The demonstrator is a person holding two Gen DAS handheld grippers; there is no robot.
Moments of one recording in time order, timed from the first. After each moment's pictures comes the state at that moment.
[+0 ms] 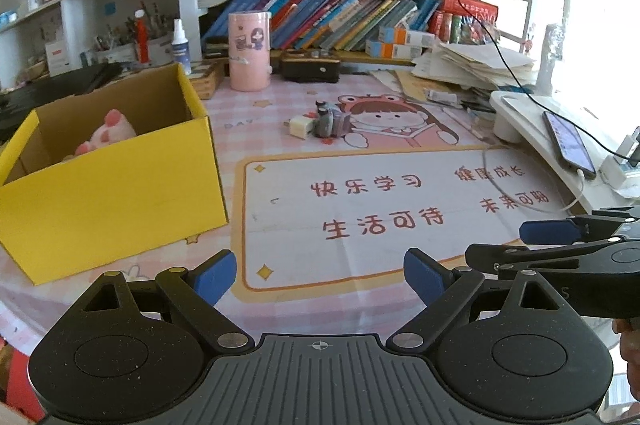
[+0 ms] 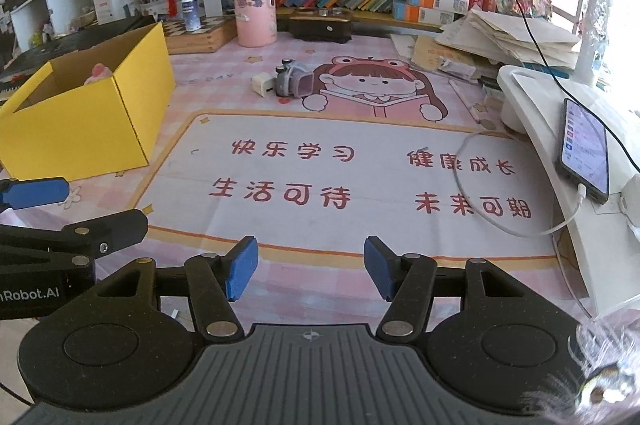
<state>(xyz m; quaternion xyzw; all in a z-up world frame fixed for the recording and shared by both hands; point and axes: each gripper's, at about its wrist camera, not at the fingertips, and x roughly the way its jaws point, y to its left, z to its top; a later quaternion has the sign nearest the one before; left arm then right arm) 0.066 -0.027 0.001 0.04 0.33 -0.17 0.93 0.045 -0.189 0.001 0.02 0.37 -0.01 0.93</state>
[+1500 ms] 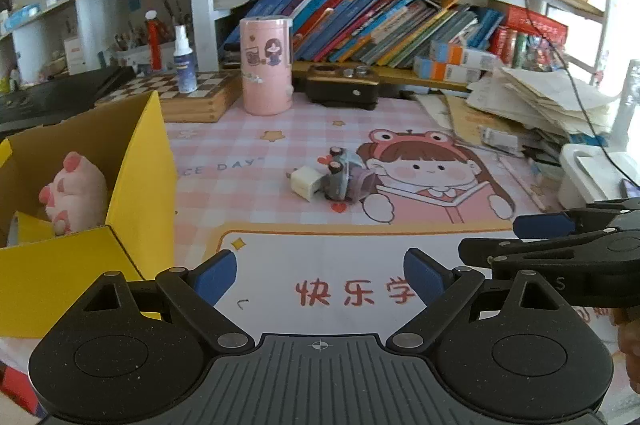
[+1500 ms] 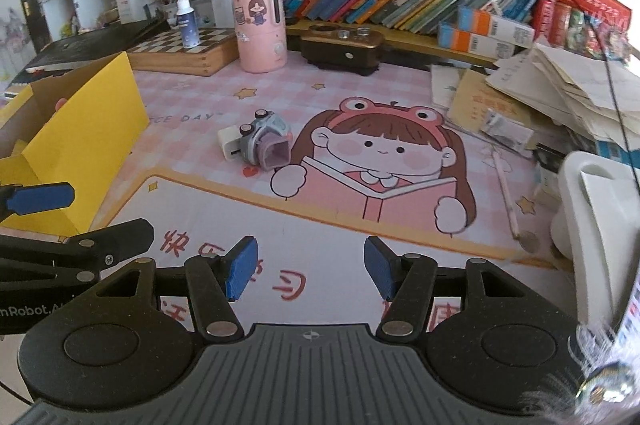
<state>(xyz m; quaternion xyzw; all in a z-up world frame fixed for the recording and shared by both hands) 0.178 -0.110 0.001 0.02 0.33 -0.08 0.94 0.200 -0.275 0.001 -0.01 0.37 0.10 0.92</state>
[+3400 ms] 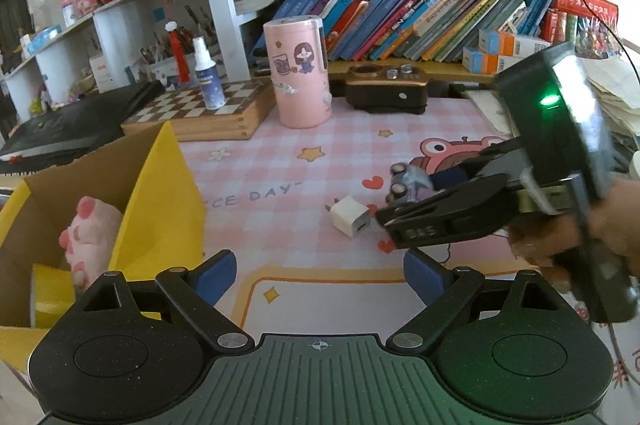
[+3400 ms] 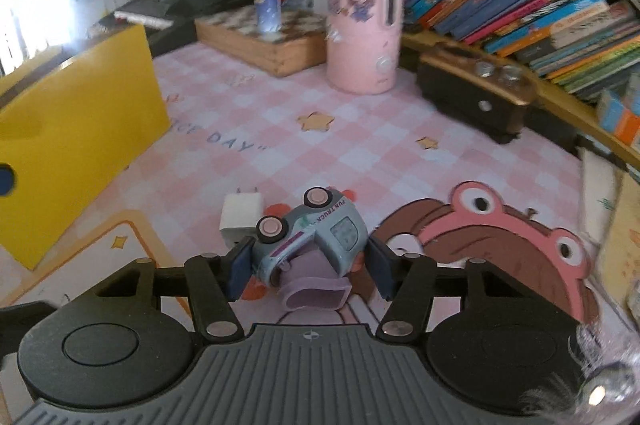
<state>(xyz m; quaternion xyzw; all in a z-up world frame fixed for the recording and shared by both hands) 0.237 -0.130 0.002 0.07 0.34 -0.01 0.94 0.365 -0.246 -0.041 -0.08 0.35 0.28 0.89</state>
